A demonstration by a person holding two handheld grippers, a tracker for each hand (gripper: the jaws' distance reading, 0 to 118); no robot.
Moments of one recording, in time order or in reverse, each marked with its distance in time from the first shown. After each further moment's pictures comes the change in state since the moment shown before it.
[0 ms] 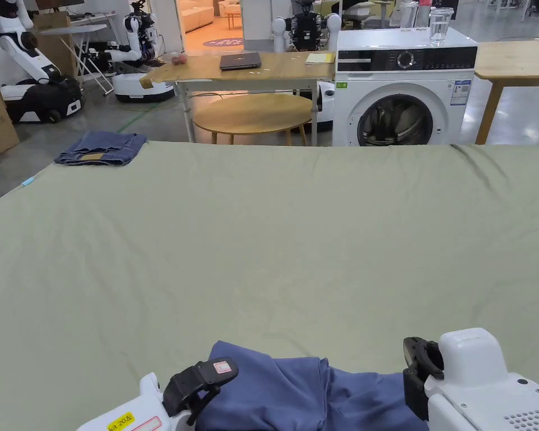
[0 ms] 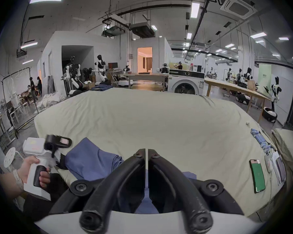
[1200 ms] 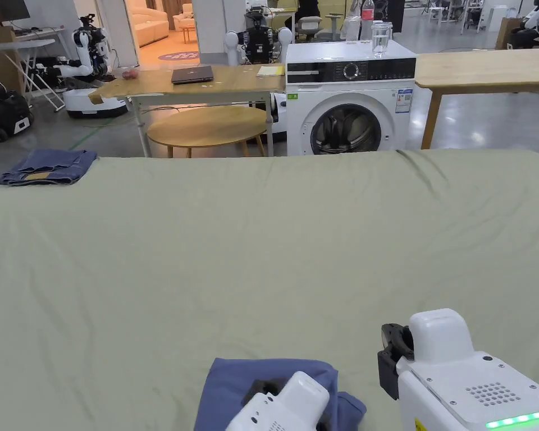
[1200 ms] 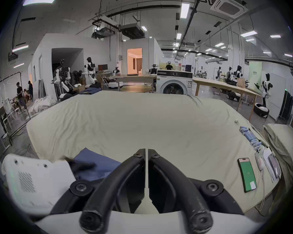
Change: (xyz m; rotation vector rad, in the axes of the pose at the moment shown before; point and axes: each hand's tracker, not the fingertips) left arm 0.137 -0.186 -0.120 -0.219 0.617 -1.585; right arm 0.031 0.010 0.010 0.009 -0.090 -0.042
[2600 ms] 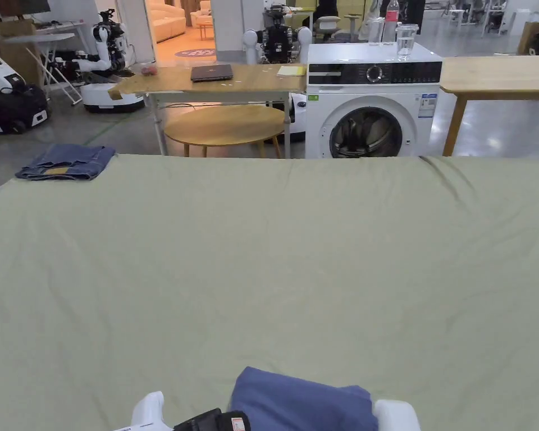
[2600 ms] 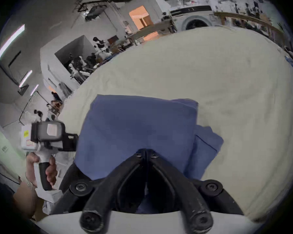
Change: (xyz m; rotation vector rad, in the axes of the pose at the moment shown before) left arm -0.180 -0.133 0.000 -0.059 -0.525 1.157; right arm -0.024 -0.092 -0.099 -0.458 0.343 -0.289
